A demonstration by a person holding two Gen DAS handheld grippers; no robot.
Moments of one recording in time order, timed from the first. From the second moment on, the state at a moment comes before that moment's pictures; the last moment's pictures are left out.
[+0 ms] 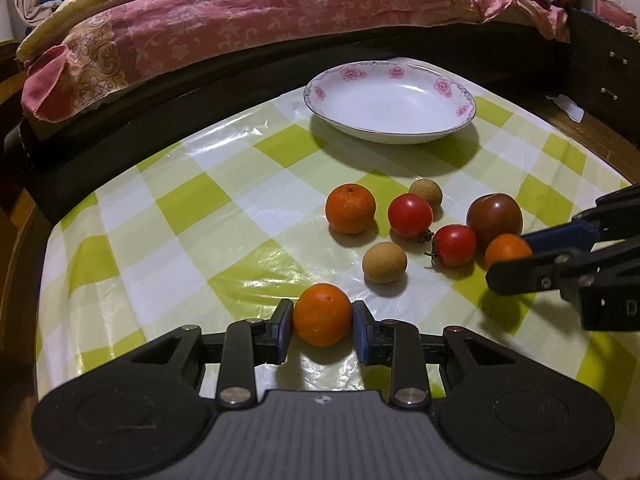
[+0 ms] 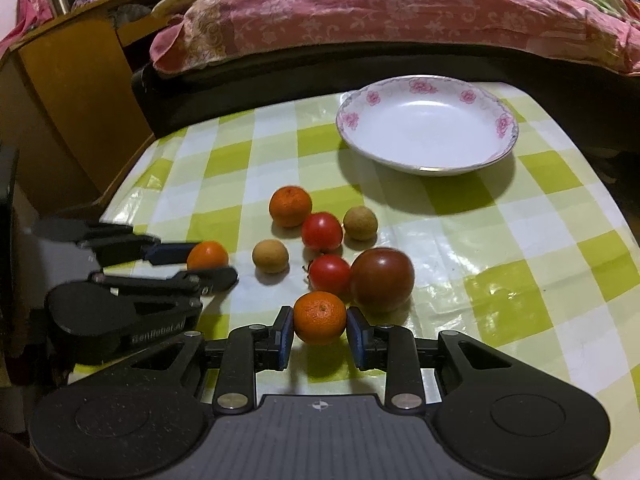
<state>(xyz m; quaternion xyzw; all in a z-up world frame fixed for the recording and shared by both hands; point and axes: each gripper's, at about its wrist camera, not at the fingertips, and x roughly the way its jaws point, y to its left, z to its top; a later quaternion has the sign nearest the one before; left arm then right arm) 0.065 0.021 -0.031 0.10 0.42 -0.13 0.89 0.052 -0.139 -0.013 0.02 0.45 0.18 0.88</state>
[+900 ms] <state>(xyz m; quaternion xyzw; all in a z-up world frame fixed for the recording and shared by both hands) 0.175 -0.040 -0.001 0.07 0.37 -0.17 0.91 0.152 -0.176 0.005 0.00 0.39 0.12 0.91</state>
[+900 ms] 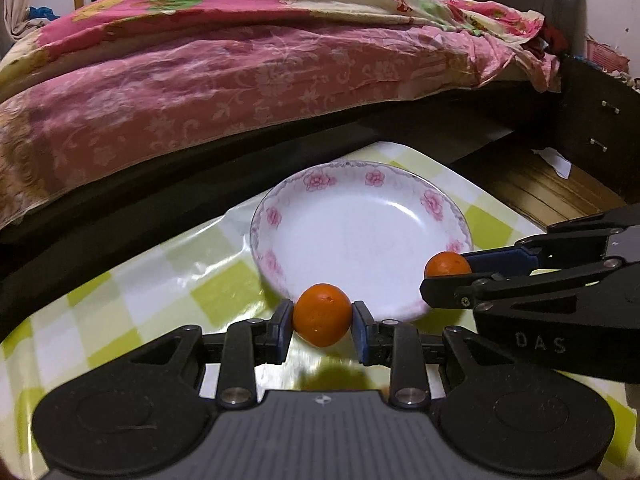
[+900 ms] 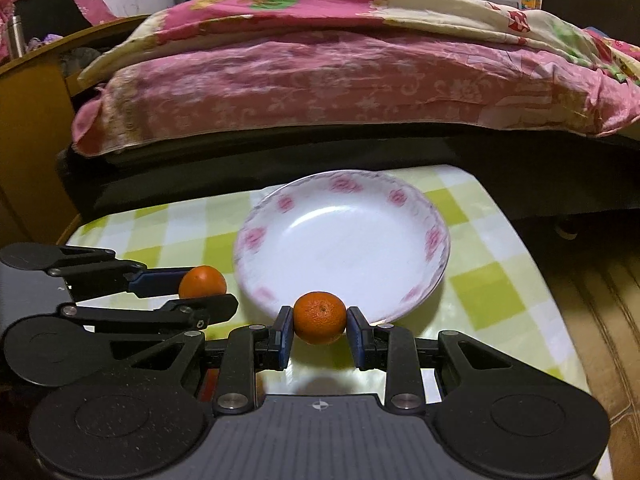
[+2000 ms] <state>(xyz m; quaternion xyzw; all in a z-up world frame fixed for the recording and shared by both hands) 0.193 -0.050 -0.006 0.10 0.36 -0.15 0.92 0.189 -0.188 -0.013 -0.02 0.38 0.11 0.92</state>
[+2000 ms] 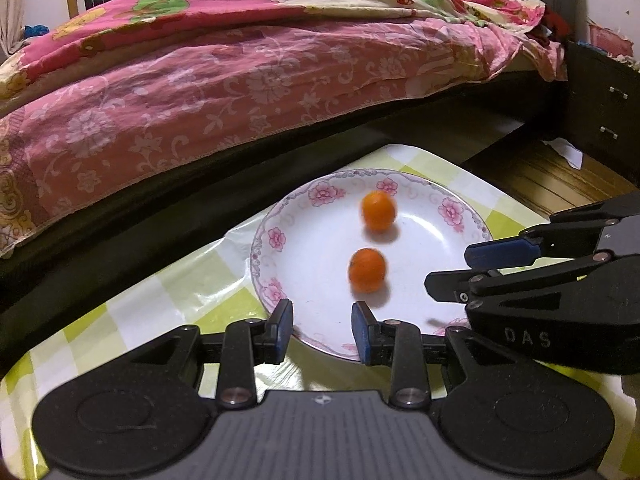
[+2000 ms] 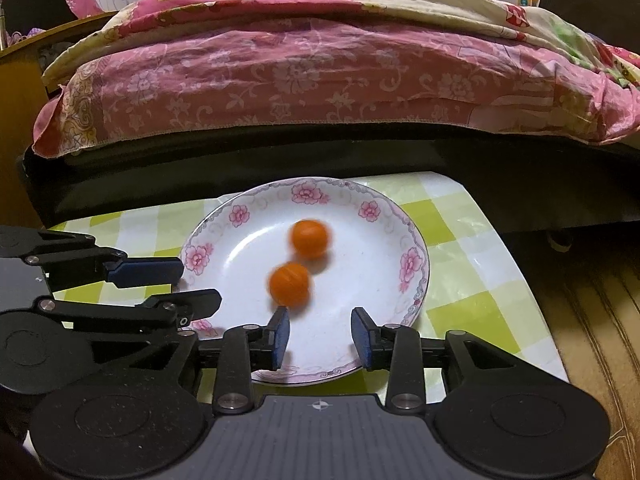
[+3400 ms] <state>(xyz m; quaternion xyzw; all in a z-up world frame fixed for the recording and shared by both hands) 0.066 0.002 0.005 0.07 0.40 -0.18 0.90 0.068 -0.167 0.007 -0.04 0.43 0.15 0.89</state>
